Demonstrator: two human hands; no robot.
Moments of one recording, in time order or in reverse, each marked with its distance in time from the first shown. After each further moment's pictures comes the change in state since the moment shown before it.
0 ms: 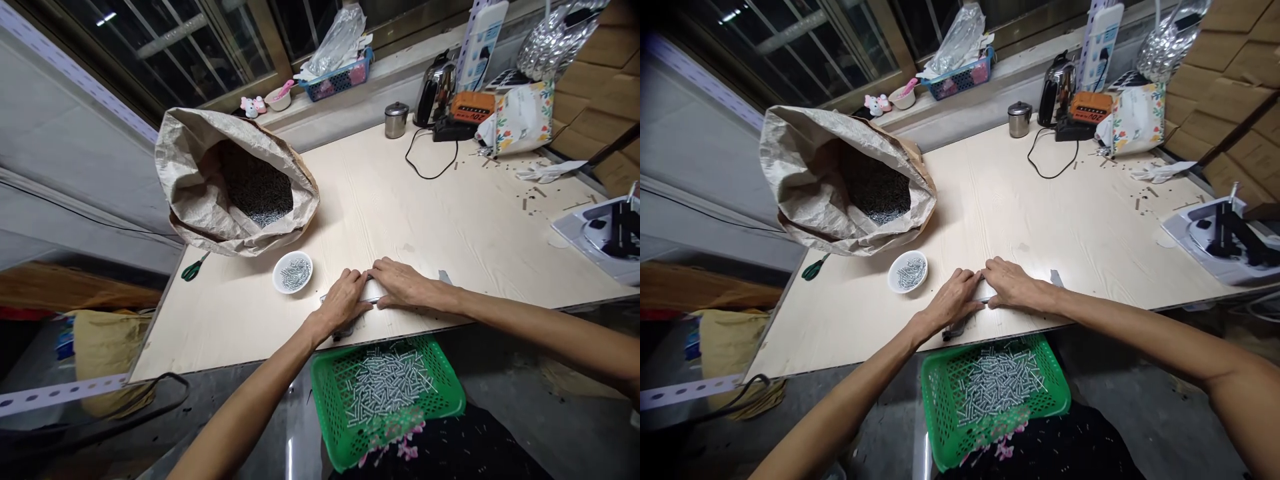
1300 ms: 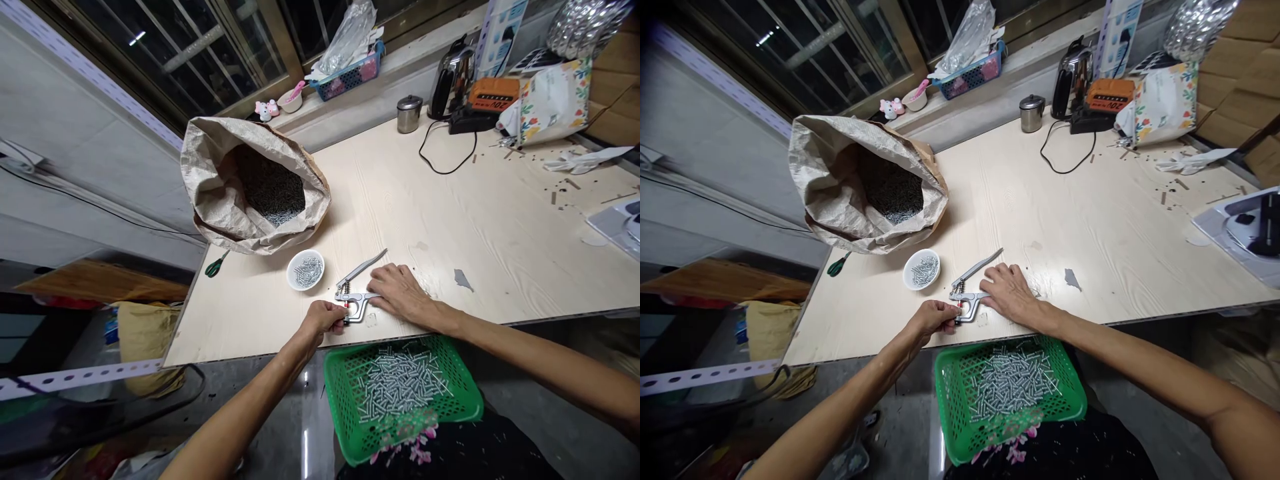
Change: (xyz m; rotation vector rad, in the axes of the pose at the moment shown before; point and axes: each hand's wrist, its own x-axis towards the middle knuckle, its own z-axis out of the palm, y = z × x) left_hand -0.056 -0.016 0.001 -1.194 0.045 -1.142; right_hand 0.000 -0.031 0.027 -0.080 0.177 0.030
